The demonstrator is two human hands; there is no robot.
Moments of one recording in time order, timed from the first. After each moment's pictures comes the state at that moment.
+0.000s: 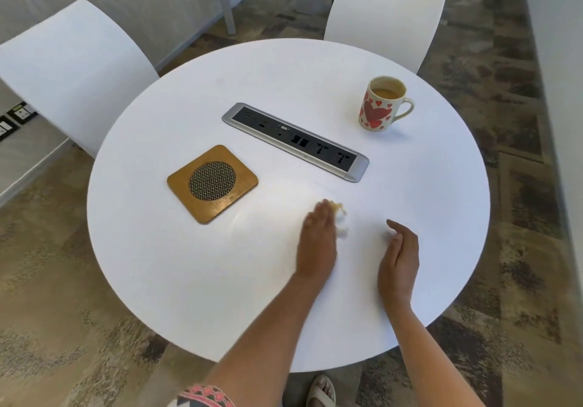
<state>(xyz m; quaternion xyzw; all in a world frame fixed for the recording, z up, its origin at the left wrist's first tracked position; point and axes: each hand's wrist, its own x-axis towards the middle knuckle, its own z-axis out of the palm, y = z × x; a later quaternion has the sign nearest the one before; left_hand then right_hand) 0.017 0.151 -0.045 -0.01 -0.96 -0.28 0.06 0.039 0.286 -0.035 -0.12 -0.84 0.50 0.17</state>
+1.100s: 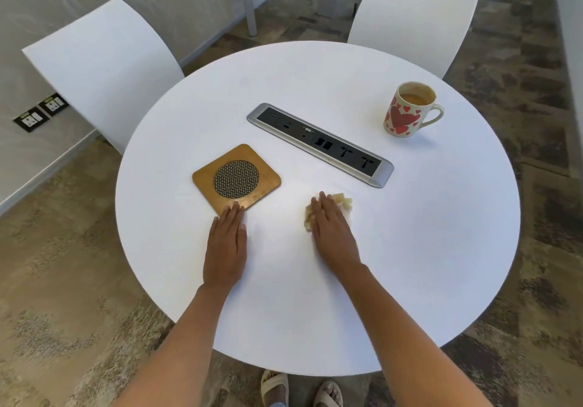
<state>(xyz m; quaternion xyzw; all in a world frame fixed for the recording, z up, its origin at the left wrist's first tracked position) 0.065 -0.031 -0.043 0.12 -0.94 -0.29 0.12 -0.008 0.173 -0.044 0.21 -0.96 0.20 0.00</state>
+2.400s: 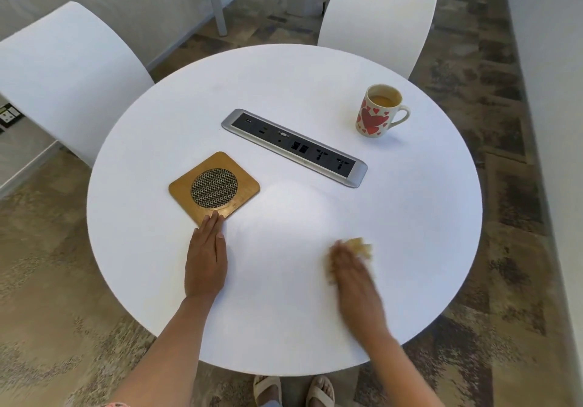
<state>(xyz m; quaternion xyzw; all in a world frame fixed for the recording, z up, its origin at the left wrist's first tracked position) 0.064 -0.036 -0.049 0.15 -0.92 -0.35 0.13 0.087 0.246 -0.029 0.14 -0.98 0.16 0.04</state>
